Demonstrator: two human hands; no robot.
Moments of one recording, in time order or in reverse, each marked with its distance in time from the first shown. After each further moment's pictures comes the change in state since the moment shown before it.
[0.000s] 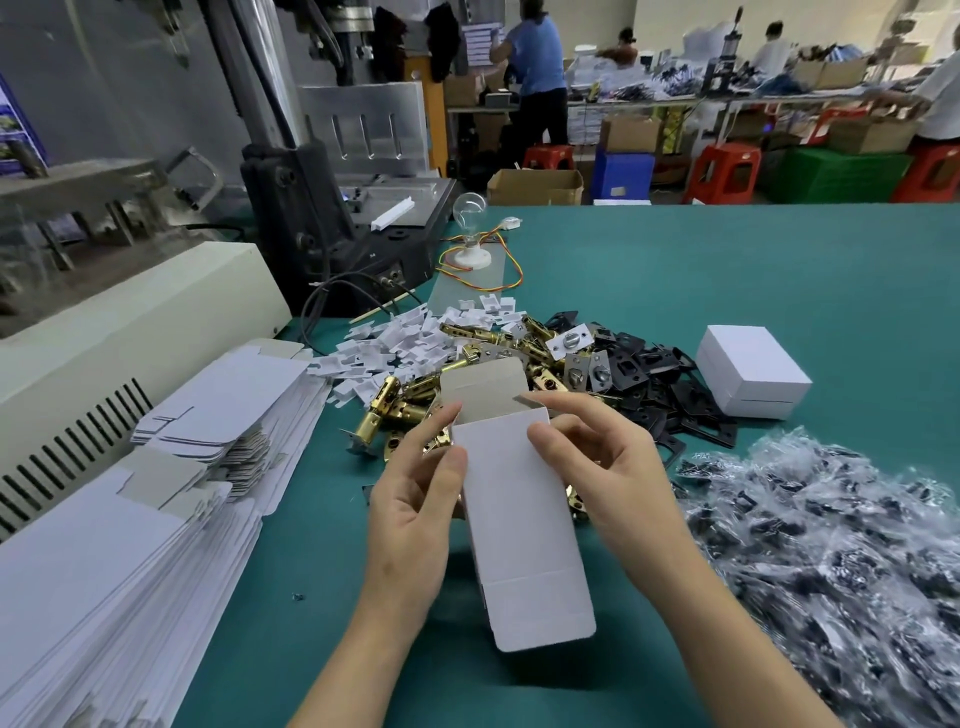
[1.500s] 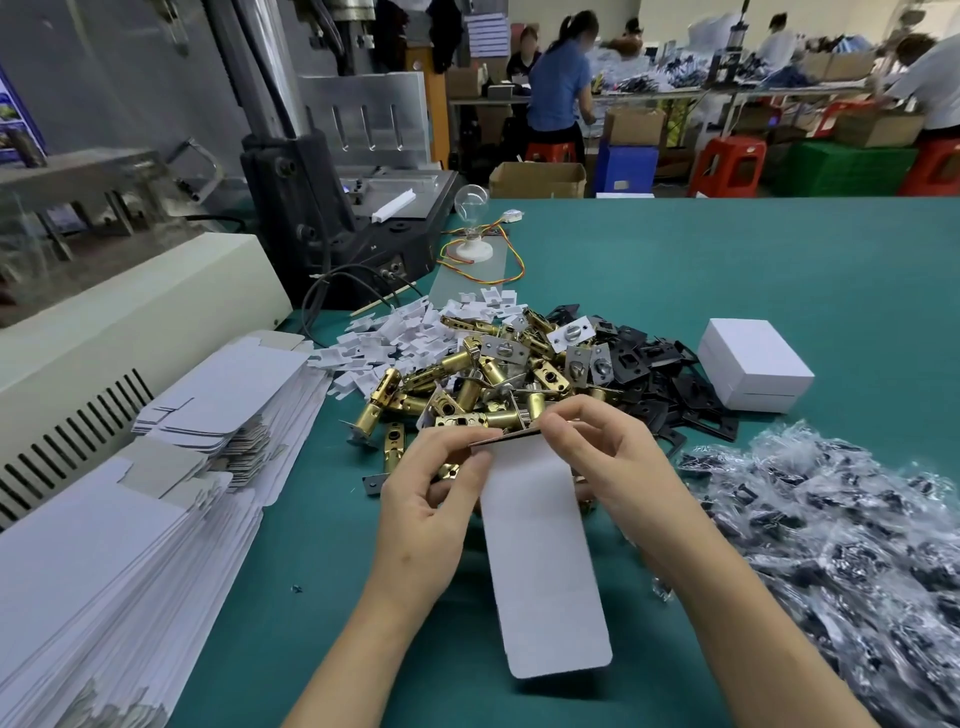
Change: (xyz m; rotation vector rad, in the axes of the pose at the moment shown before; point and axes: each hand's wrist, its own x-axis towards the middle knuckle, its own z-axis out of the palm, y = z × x) left_hand 0.000 0.003 0.001 0.267 -0.098 0.134; right_hand 0.006 0.003 -0.015 -0.106 -0.115 0.126
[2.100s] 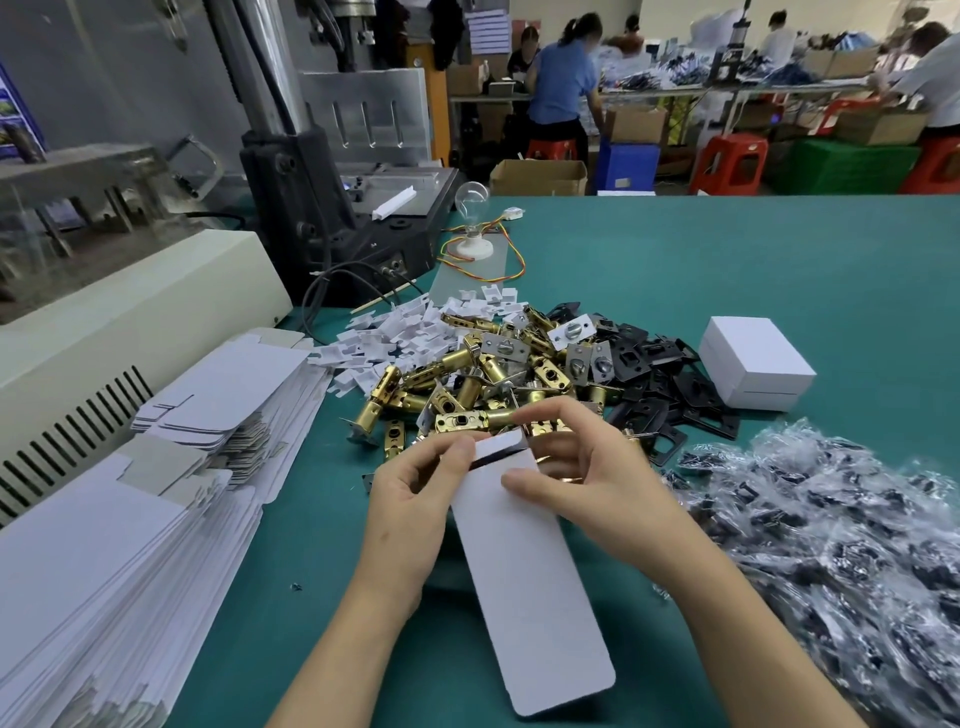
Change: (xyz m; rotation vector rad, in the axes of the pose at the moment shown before) left_hand 0.004 -0.003 -0.005 -0.182 0.033 -0.279; right_hand -0.005 0.003 0.007 -0.072 -0.125 0.004
